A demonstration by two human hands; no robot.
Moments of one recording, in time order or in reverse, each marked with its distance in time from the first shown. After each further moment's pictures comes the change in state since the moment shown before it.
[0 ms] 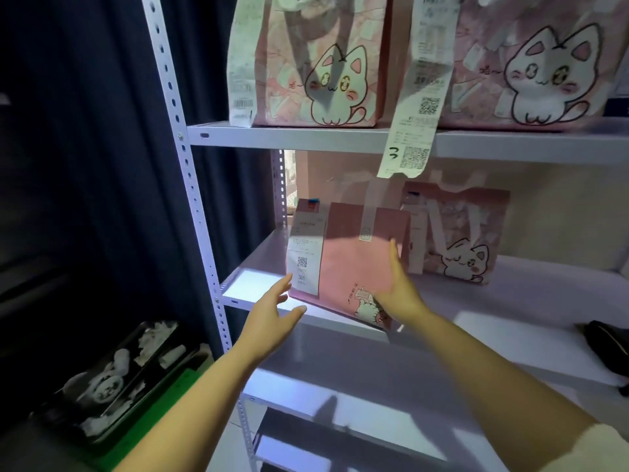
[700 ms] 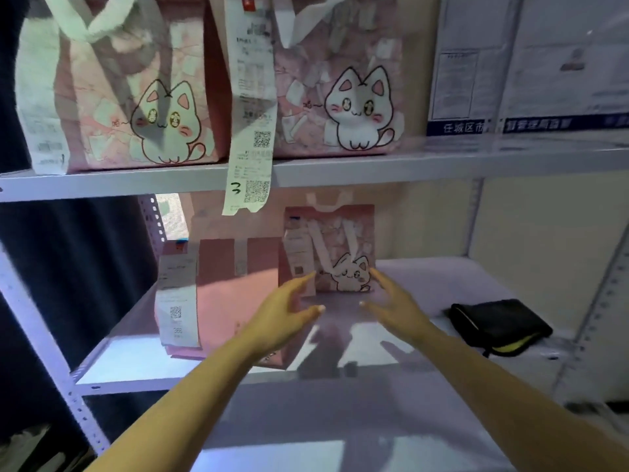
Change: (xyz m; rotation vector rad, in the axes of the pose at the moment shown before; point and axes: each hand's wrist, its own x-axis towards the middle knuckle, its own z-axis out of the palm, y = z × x) left_hand 0.061 0.130 0.139 0.068 -0.452 0.298; right_hand -0.045 0.084 -0.151 0.035 0.198 0.016
